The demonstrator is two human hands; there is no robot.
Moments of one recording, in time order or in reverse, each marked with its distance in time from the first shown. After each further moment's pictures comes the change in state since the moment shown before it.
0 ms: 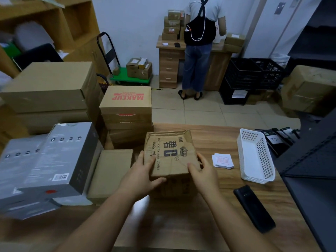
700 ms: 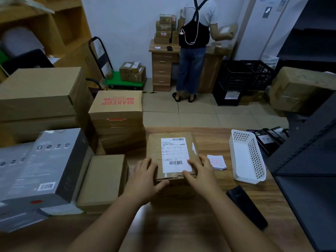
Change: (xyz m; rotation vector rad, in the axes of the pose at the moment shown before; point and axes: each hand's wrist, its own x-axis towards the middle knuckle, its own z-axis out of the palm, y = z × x) left_hand 0.011 0.030 0.018 0.074 0.084 0.098; right_hand 0.016 0.020 -0.029 -0.391 -0.124 -0.112
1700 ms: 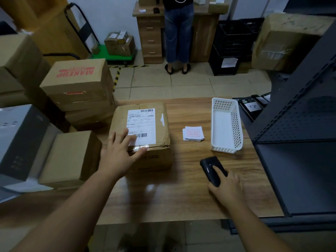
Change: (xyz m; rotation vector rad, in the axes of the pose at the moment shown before) left_hand 0.017 0.058 0.040 0.067 0.065 -0.167; right_hand -0.055 0.240 -0.028 -0.405 -0.095 0.278
